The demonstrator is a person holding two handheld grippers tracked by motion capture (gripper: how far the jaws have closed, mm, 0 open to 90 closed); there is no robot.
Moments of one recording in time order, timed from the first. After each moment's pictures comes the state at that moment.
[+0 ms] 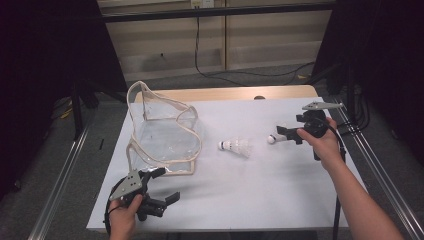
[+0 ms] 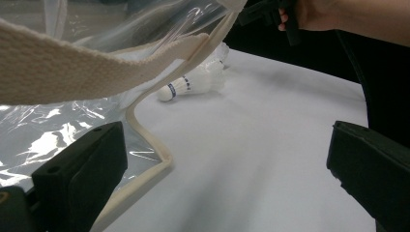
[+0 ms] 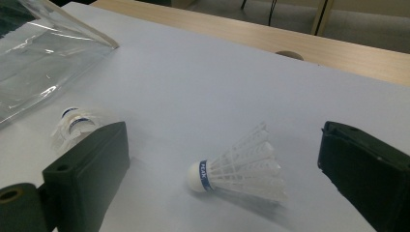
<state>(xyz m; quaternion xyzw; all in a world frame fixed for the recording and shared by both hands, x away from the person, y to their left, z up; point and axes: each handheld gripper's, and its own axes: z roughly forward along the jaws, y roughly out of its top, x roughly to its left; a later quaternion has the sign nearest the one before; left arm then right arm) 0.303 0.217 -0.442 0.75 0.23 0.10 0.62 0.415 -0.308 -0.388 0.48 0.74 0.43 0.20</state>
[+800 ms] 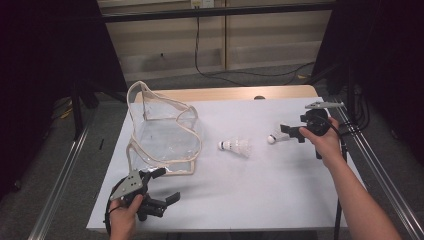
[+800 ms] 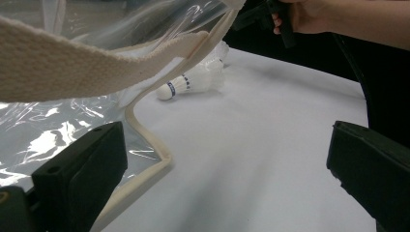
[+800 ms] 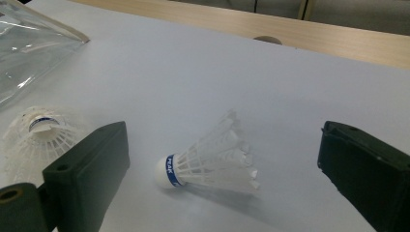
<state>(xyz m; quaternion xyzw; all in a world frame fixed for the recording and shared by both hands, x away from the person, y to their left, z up) 0.303 0.216 -0.443 0.75 0.23 0.10 0.61 0.428 -0.321 -0.401 0.51 0.73 0.42 0.20</state>
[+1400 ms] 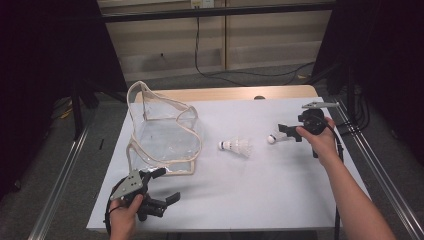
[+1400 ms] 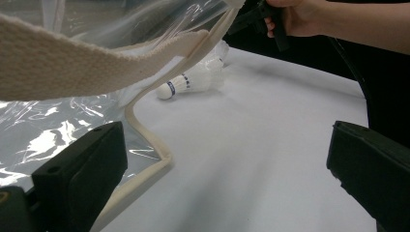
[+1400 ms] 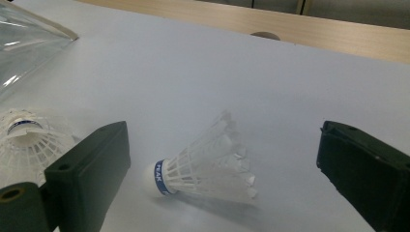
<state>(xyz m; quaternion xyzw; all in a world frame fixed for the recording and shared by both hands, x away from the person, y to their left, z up) 0.304 0.217 -0.443 0.75 0.23 0.10 0.61 0.438 -0.320 -0.412 0.52 0.73 0.41 0.20</state>
